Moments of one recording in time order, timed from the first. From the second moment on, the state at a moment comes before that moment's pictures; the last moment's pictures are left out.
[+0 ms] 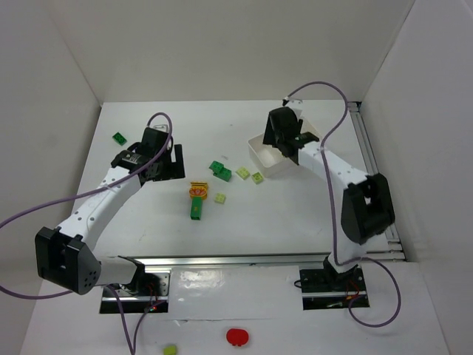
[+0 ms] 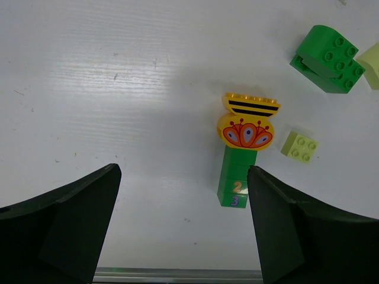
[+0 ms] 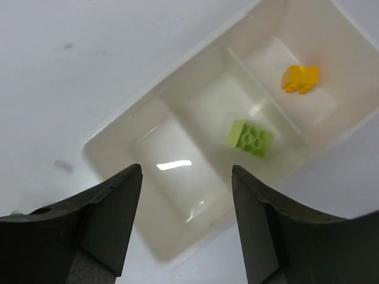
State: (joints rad) left arm -0.32 1.31 1.15 -0.77 -0.21 -0.40; right arm 0.40 1.75 1.38 -0.29 0.43 0.46
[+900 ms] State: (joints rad) left arm -0.32 1.32 1.14 -0.76 -0.25 -0.43; right arm 0.69 1.96 1.32 -0.25 0.26 0.10
